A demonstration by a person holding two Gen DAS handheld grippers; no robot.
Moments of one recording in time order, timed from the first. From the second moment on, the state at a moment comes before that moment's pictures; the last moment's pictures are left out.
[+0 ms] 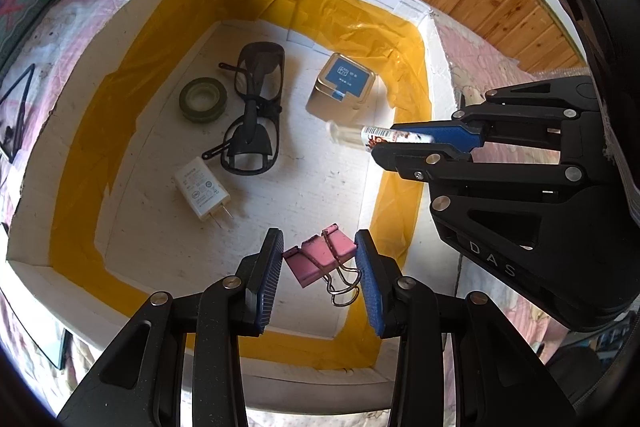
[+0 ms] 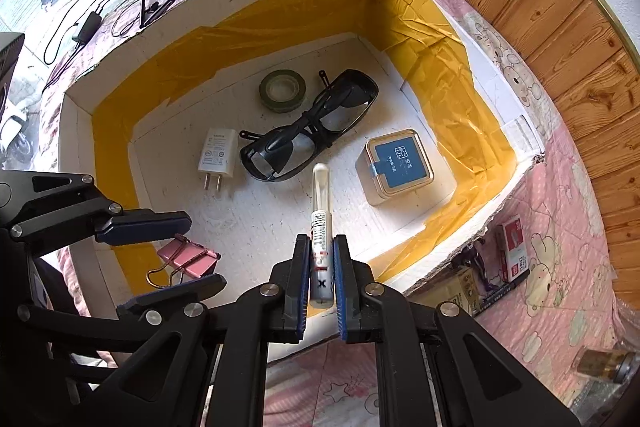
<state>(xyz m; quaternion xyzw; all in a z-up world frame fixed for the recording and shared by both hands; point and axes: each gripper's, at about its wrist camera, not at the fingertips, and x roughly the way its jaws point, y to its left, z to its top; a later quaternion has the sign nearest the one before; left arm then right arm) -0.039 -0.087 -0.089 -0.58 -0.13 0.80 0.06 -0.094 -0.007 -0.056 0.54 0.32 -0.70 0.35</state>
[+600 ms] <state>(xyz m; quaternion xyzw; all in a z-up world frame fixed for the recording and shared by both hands) -0.042 -0.102 -0.091 -0.58 -0.16 0.80 0.03 -0.093 -0.004 -0.056 0.54 0.31 -0.70 0.35</state>
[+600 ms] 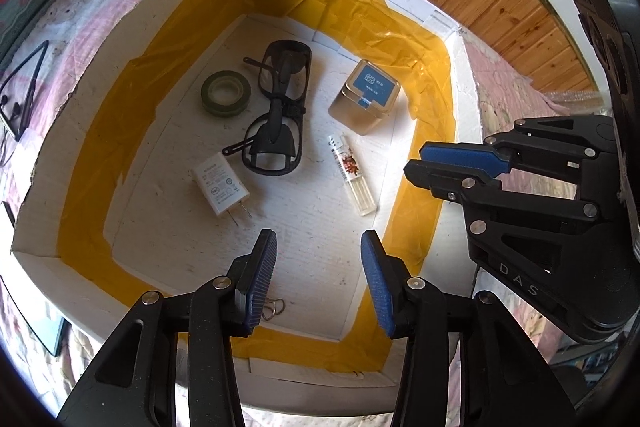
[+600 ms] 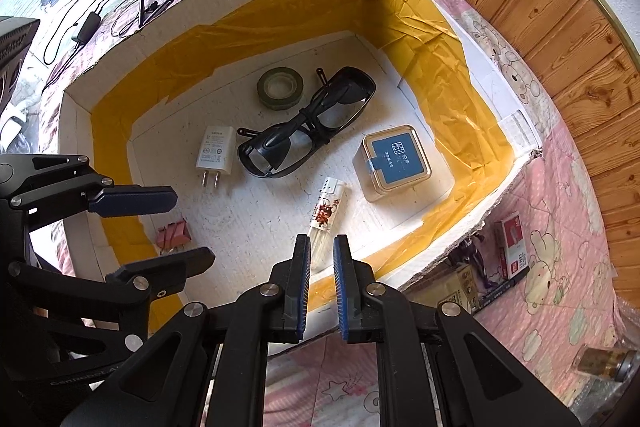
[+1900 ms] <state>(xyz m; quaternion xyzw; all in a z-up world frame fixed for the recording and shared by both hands) -0.019 -0.078 -0.039 -0.51 -0.11 0.85 -0.02 -0.068 0.028 -0.006 0.47 0.25 -0.76 0.37</state>
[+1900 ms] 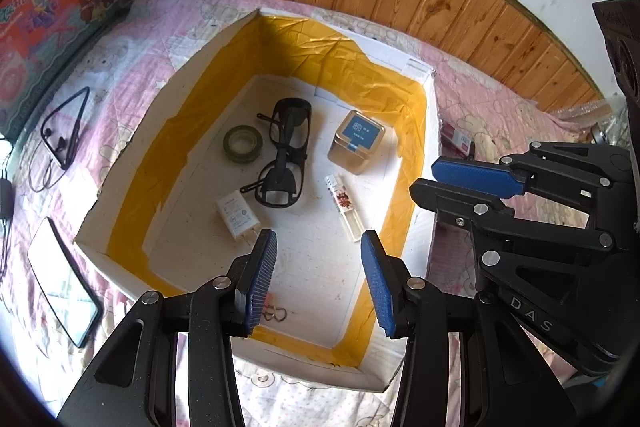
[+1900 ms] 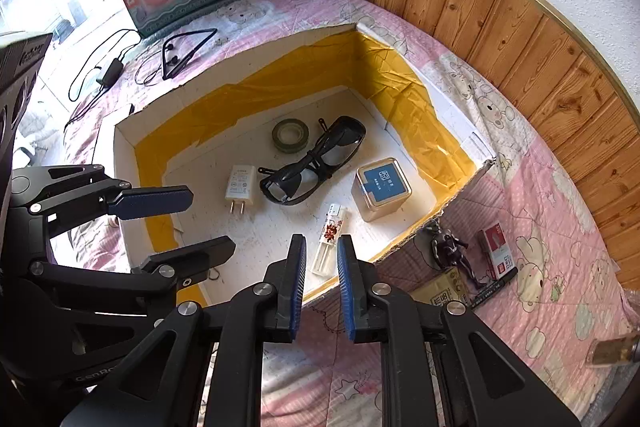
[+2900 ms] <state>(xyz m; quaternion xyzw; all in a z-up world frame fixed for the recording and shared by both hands) -0.051 0.057 -0.052 -0.45 -0.04 0.88 0.14 -0.131 0.224 -0.042 0.48 -0.03 -0.83 0.28</state>
